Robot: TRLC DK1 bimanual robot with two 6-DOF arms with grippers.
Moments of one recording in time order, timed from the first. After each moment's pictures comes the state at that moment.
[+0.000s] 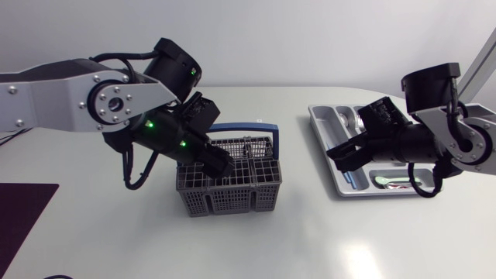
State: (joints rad) left arm -0.60 1.56 1.16 -0.63 0.16 0.03; right arm 0.18 1.29 0.77 -0.26 -0.15 -0.27
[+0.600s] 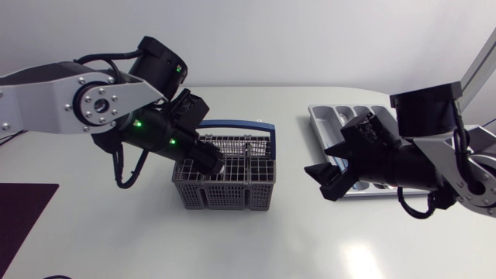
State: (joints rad) left arm -0.56 1.51 1.11 -0.59 0.15 0.06; right arm 0.37 1.13 0.66 -0.21 -0.19 -0.29
